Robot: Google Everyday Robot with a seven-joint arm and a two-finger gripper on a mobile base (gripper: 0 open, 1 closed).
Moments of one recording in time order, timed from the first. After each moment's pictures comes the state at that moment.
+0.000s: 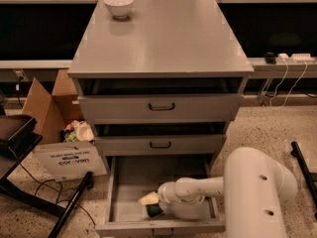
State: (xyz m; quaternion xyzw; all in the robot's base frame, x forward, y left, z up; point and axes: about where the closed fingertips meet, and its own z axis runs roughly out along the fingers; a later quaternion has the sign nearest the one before) arm 0.555 0.019 0.190 -0.25 0.90 0.26 0.24
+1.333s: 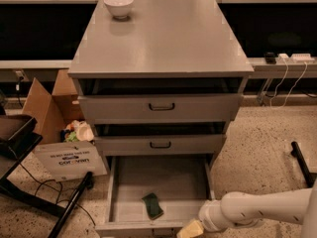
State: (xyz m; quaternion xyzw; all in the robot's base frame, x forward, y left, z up) arm 0.394 -0.134 0.337 -0.34 0.90 0.19 0.16
